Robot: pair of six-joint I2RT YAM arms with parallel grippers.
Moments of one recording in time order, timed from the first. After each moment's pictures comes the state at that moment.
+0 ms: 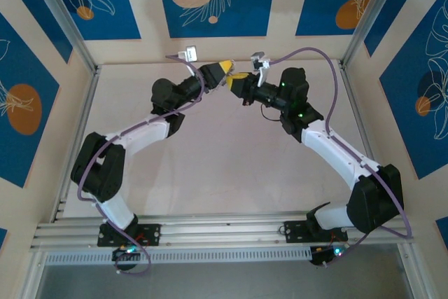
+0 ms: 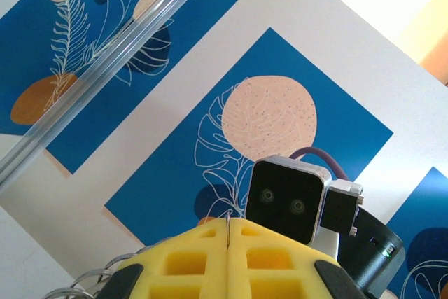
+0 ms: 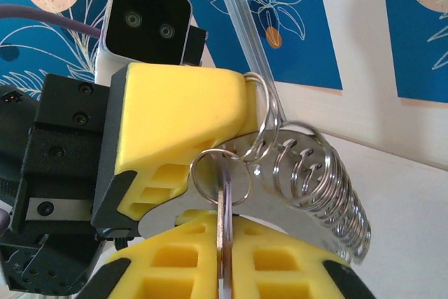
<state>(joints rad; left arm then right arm) -0.54 1.70 1.15 1.09 0.58 -1.11 0.45 1.36 1.08 0.27 -0.59 0.38</state>
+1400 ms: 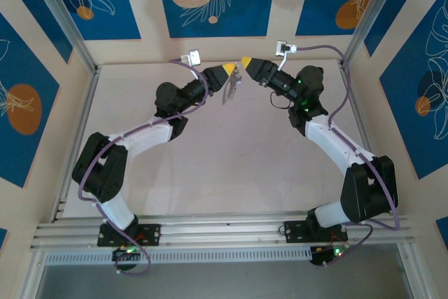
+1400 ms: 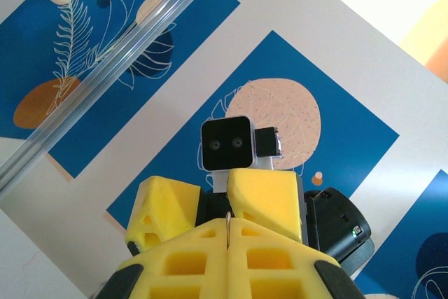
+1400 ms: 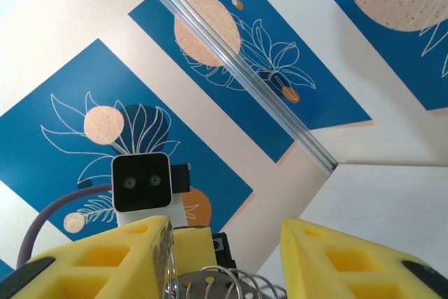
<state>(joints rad) -0.57 1.71 1.13 1.10 0.52 -1.08 0.31 1.44 1.07 0.64 -0.66 0.95</state>
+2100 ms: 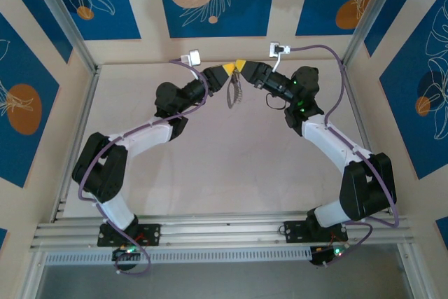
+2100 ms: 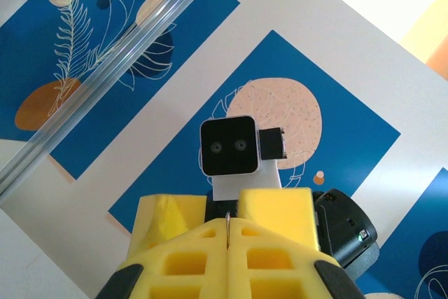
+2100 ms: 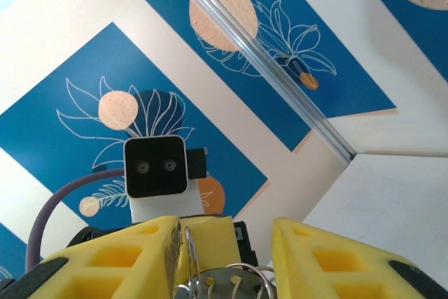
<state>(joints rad) -0.57 1.71 1.13 1.10 0.52 -1.07 0.35 1.45 1.07 0.66 -0.69 0.95</state>
